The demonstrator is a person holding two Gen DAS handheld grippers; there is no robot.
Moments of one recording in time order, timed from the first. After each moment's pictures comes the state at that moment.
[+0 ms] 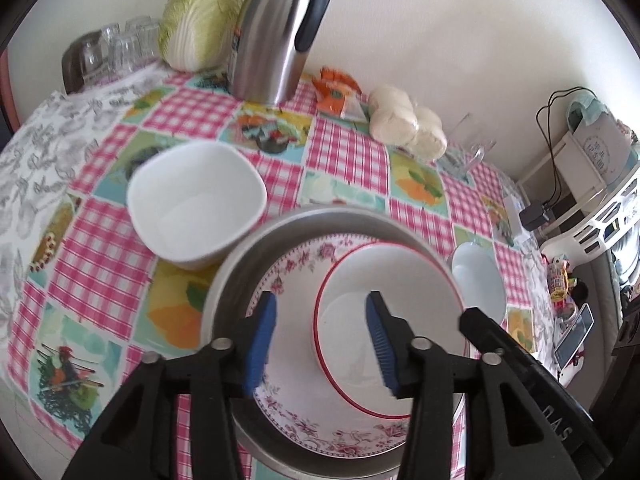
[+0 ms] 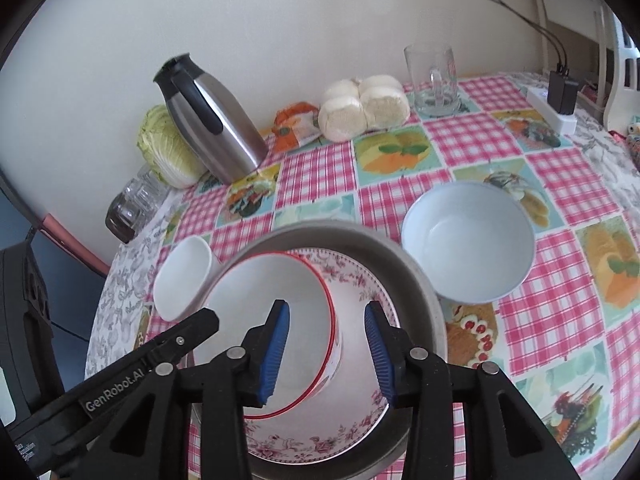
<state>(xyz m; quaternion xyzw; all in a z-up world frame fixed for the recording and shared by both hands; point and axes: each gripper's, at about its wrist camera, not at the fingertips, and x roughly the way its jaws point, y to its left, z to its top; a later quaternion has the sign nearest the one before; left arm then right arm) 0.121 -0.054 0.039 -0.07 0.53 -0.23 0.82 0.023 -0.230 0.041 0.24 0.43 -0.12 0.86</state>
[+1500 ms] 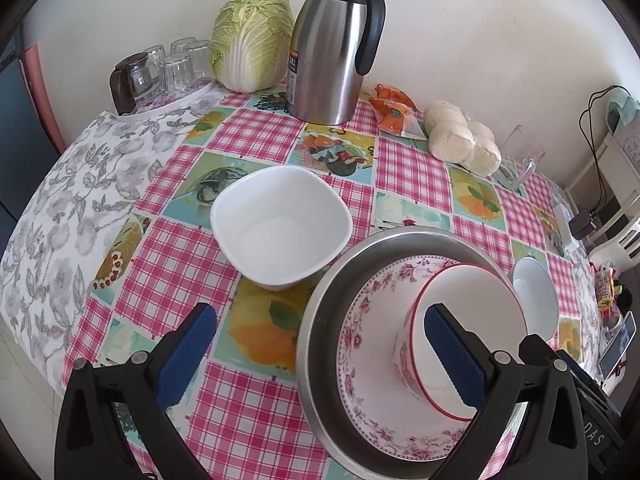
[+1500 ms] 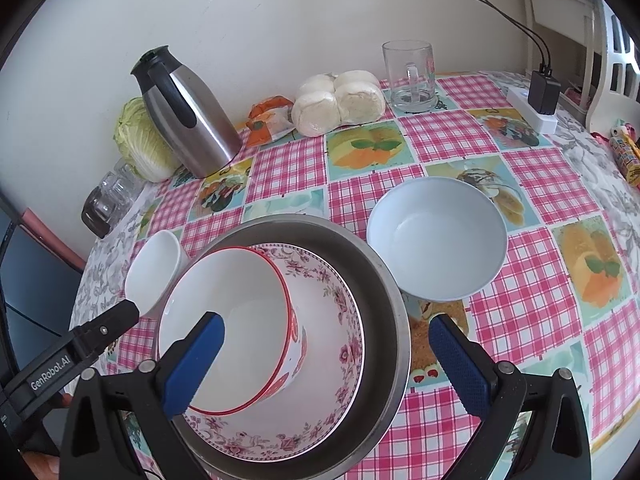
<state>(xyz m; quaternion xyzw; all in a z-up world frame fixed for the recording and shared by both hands) 0.132 -0.026 0.040 -0.01 0.51 -0.15 0.85 0.023 -0.237 0.032 0.22 0.45 -0.16 0.85</state>
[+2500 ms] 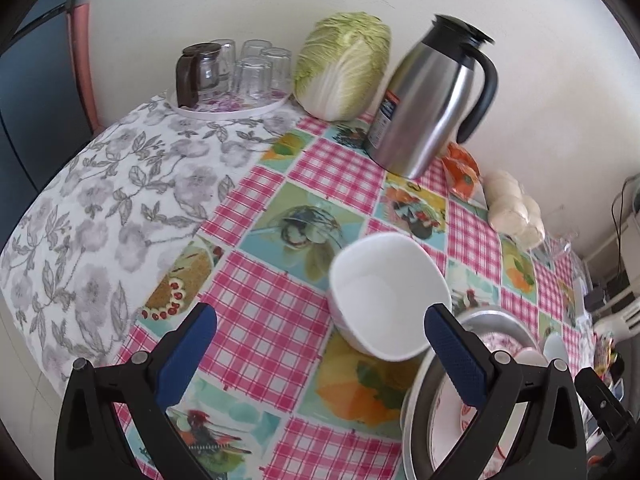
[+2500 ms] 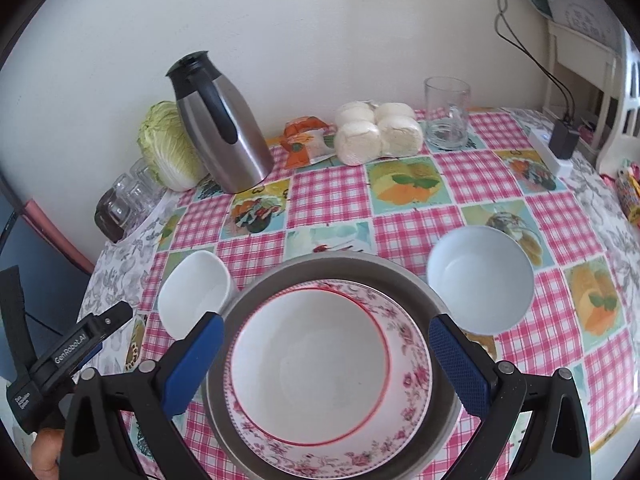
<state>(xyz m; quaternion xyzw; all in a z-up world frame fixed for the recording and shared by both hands) 0.184 0.069 0.033 -0.10 0.49 -0.09 0.86 0.062 -0.194 0.071 0.18 0.44 -0.15 0.87</state>
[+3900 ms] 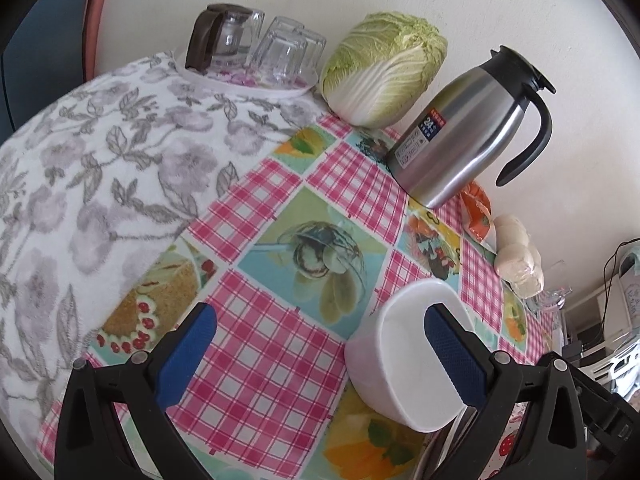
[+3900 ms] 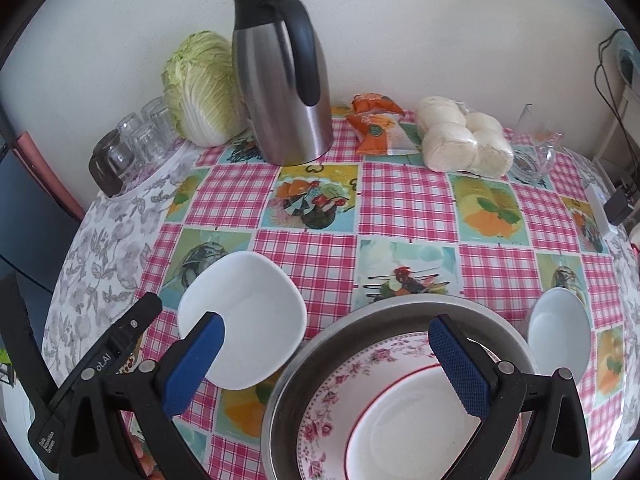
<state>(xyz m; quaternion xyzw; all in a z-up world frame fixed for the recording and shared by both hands) 0.233 0.100 -0.022 -0.21 0.49 -0.10 0.84 0.180 -0.120 0.049 0.10 0.51 -0.12 0.85</state>
